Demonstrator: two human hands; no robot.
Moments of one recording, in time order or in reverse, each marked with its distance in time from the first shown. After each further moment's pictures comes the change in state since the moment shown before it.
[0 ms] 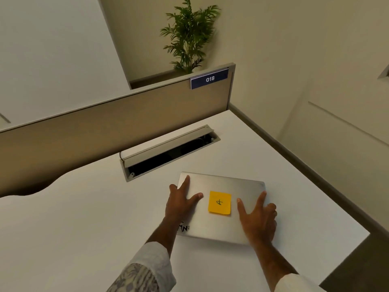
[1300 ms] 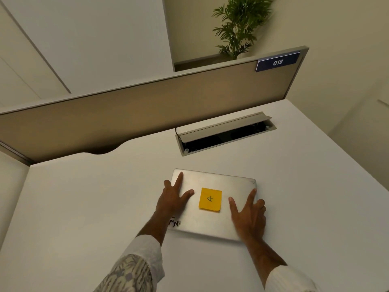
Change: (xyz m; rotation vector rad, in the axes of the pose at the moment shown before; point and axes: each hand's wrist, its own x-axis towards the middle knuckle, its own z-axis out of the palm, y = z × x) left_hand -0.065 -0.190 -0.126 0.185 0.062 -0.151; right_hand -0.146 -0.133 0.075 -0.020 -0.200 -0.214
